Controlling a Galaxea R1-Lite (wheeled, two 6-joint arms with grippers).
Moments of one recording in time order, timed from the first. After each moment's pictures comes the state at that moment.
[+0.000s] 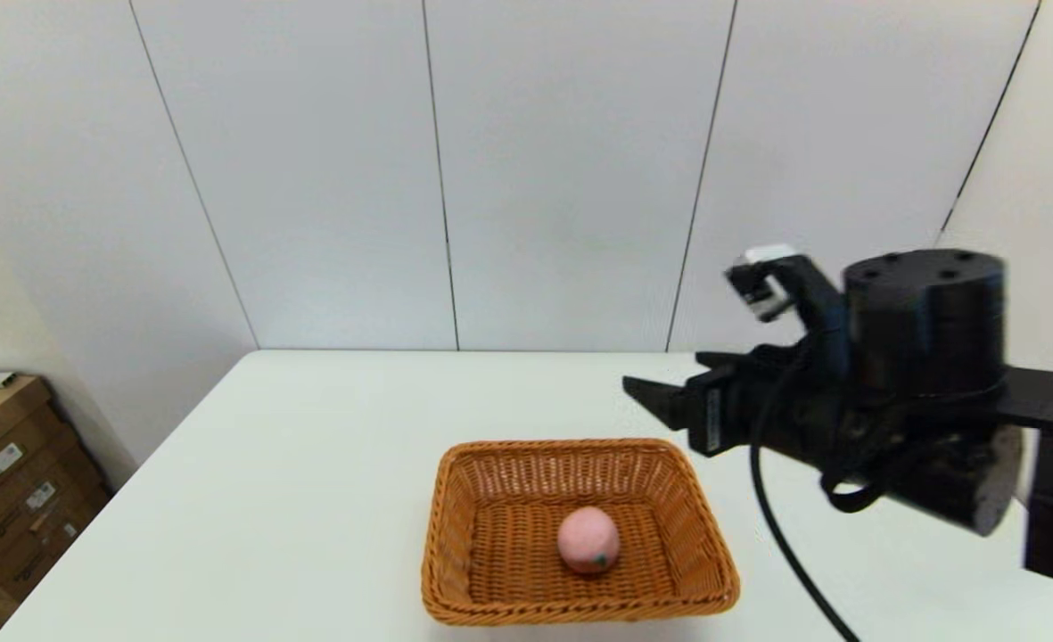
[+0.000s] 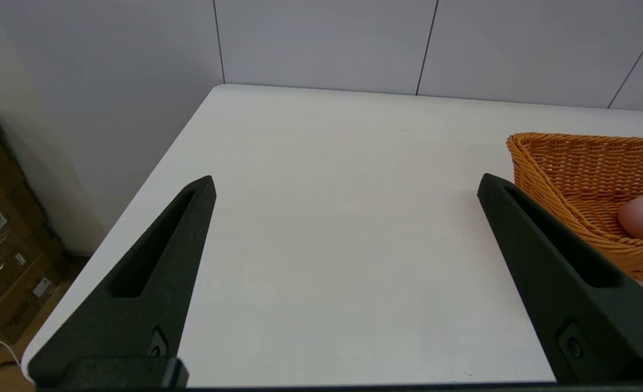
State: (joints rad) left arm -0.01 0.00 0.00 0.00 0.03 -0.08; right arm 0.63 1.52 -0.75 -0.45 -0.16 0.14
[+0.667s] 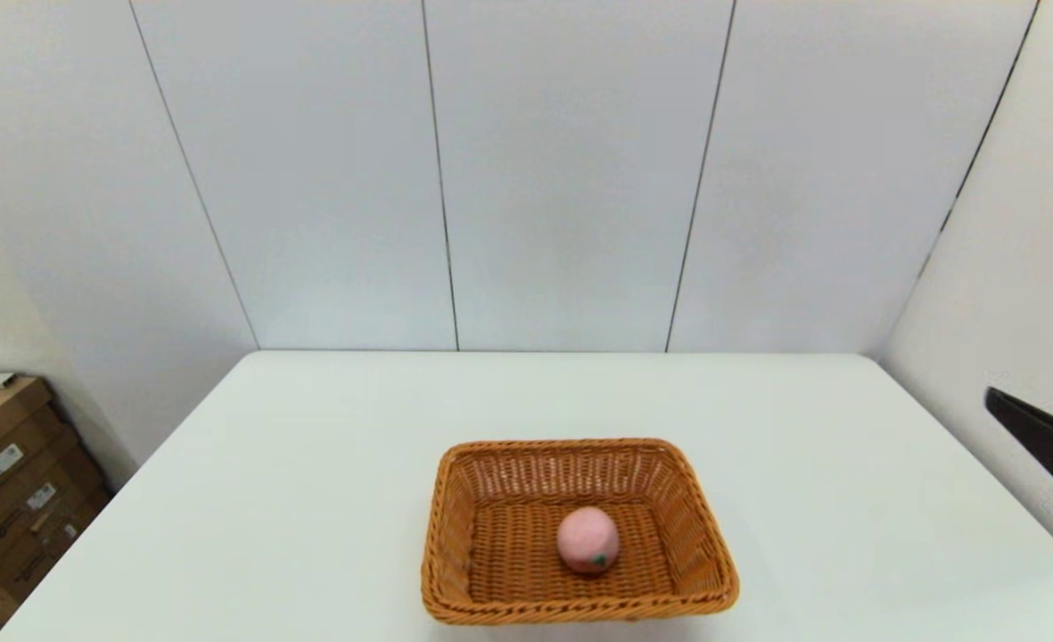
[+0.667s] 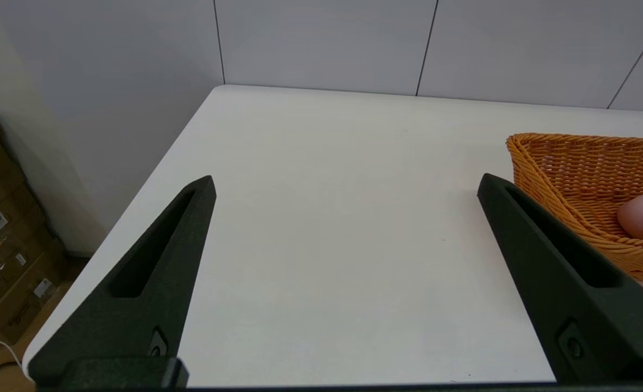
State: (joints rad) left arm -0.01 0.00 0.00 0.00 0.03 -0.08; right arm 0.26 0.81 -0.43 -0.26 -0.27 -0.09
